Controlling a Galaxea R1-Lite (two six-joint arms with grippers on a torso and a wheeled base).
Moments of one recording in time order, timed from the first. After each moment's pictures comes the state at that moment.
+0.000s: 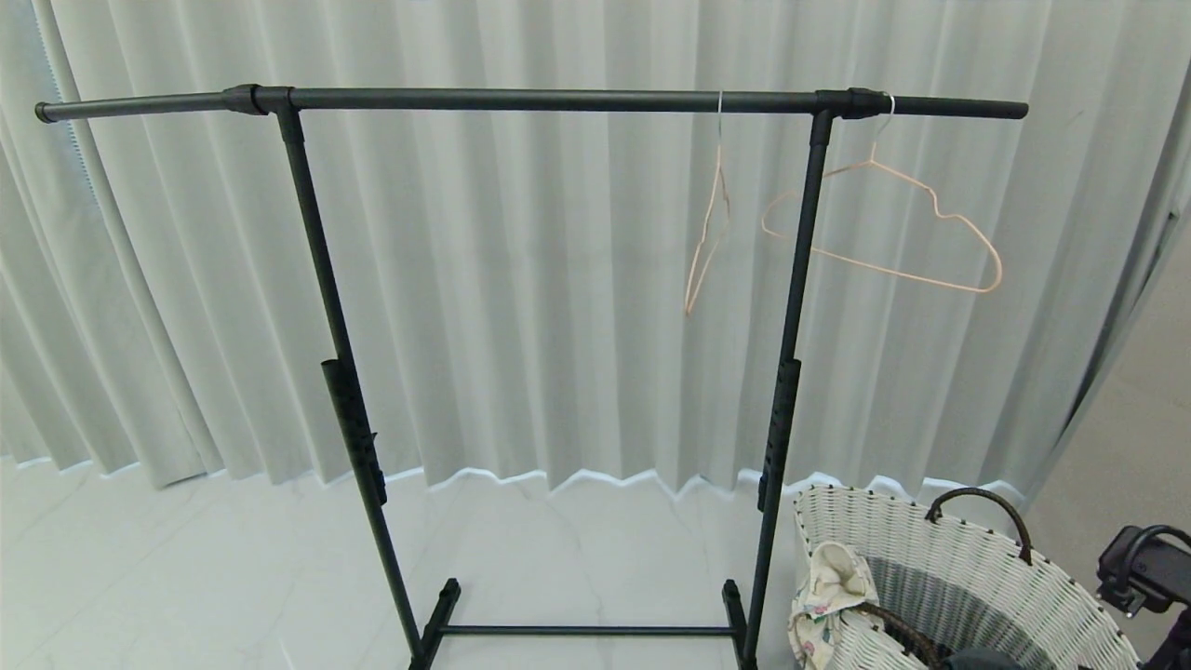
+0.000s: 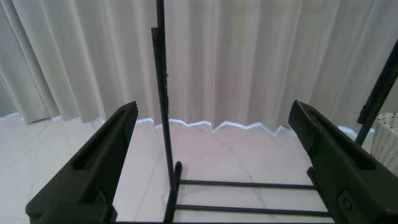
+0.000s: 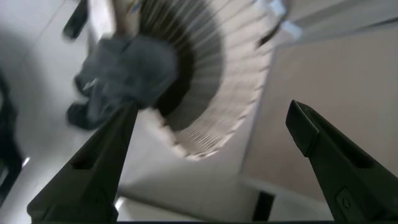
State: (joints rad) left arm 0.01 0.00 0.00 0.00 -0.01 0.05; right arm -0.17 1.30 -0.23 -0.25 0.07 -0.81
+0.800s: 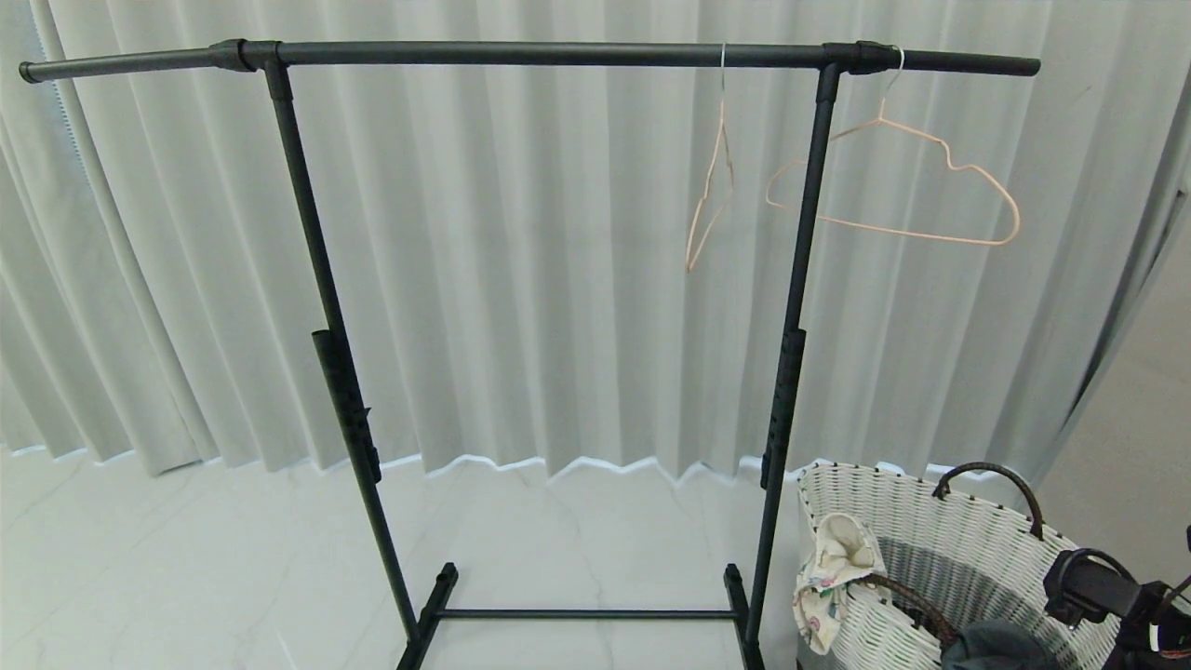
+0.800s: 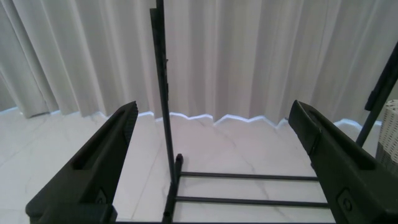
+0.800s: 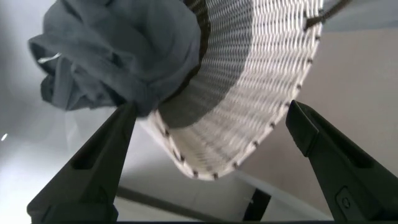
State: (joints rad) left arm 0.01 0.00 0.00 -0.01 -0.01 0.05; right arm -0.24 1.74 -0.15 -0.70 0.07 -0.98
